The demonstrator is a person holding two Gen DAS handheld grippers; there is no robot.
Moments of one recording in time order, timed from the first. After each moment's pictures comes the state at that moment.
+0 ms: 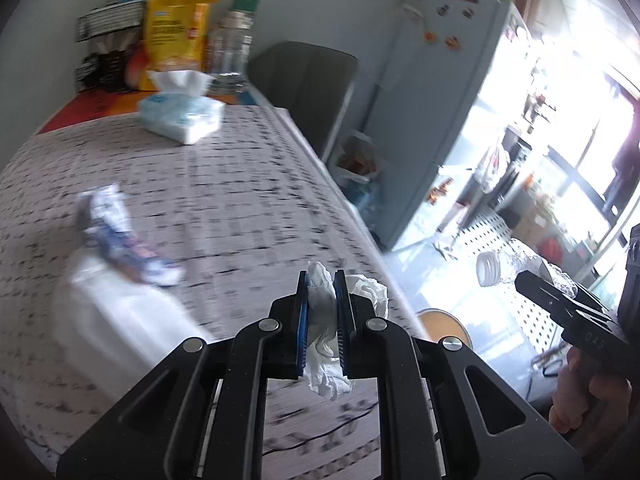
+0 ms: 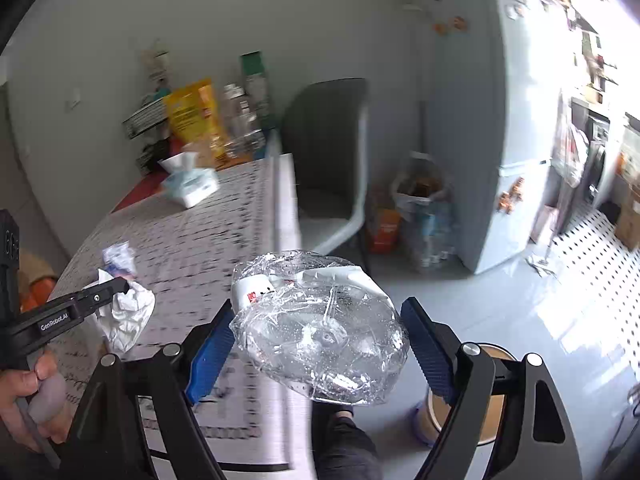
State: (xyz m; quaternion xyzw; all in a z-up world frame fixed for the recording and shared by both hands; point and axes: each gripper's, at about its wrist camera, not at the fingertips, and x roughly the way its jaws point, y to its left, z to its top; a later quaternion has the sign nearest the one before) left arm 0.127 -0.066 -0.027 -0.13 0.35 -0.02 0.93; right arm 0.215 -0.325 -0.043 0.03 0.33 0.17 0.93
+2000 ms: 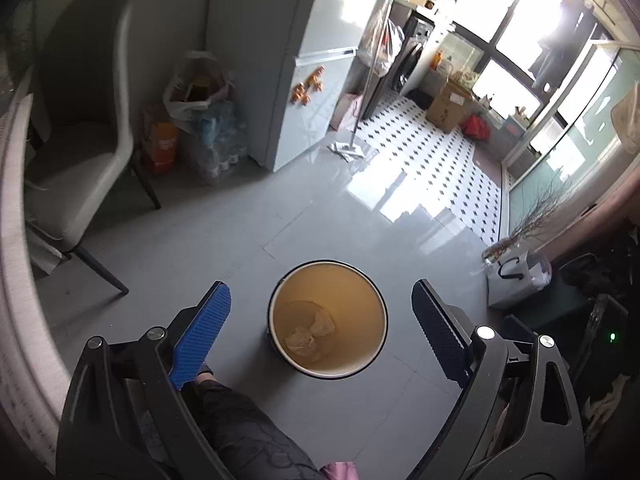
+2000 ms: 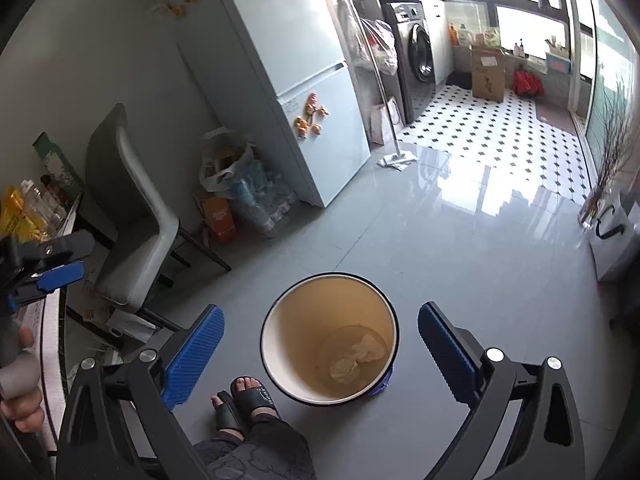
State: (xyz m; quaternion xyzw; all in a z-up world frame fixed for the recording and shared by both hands) left arm 0.285 -0.334 -0.079 -0.04 0.47 -0.23 0.85; right arm 0.224 -0.585 -0.174 0.20 0.38 -0.10 0.90
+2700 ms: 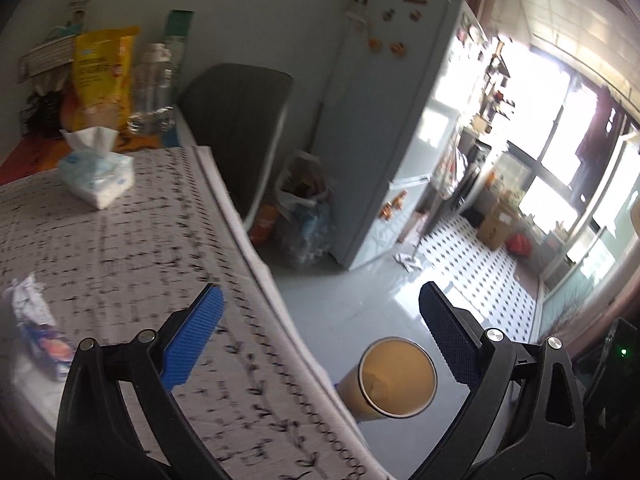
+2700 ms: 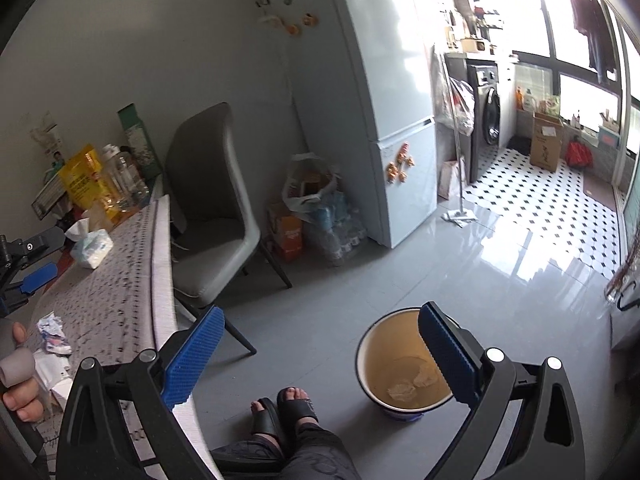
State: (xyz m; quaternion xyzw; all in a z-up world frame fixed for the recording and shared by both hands) left arm 0.188 -0.113 0.020 -0.12 0.31 -0.09 0.94; right arm 0.197 -0.424 -0.062 0.13 0.32 -0.01 0.94
